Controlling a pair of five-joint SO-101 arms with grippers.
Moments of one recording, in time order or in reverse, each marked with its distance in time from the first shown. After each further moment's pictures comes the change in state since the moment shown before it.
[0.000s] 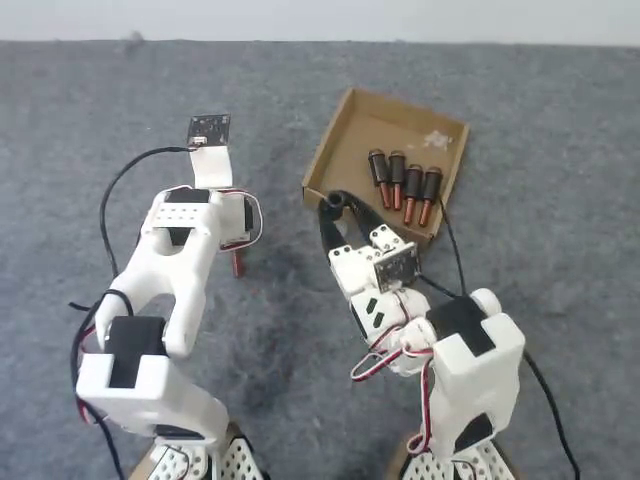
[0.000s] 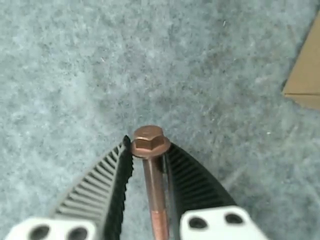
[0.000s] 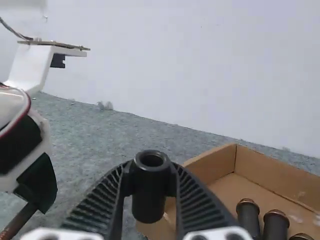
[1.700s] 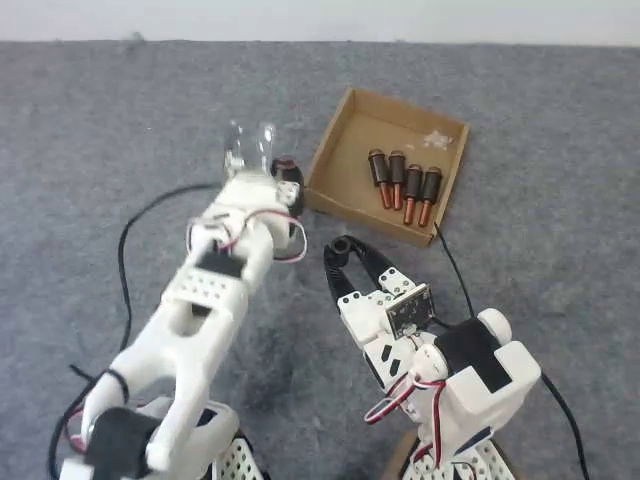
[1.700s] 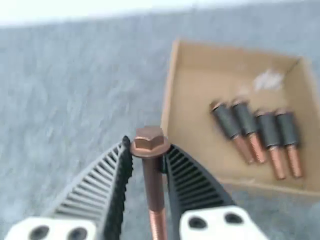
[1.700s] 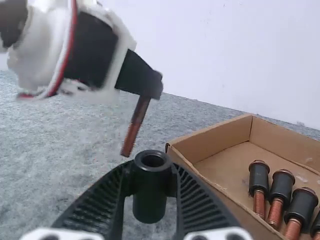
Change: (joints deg) left arm 14.1 -27.6 26.8 -39.2 -0.3; right arm -3.9 -8.9 20.2 -4.8 -0.2
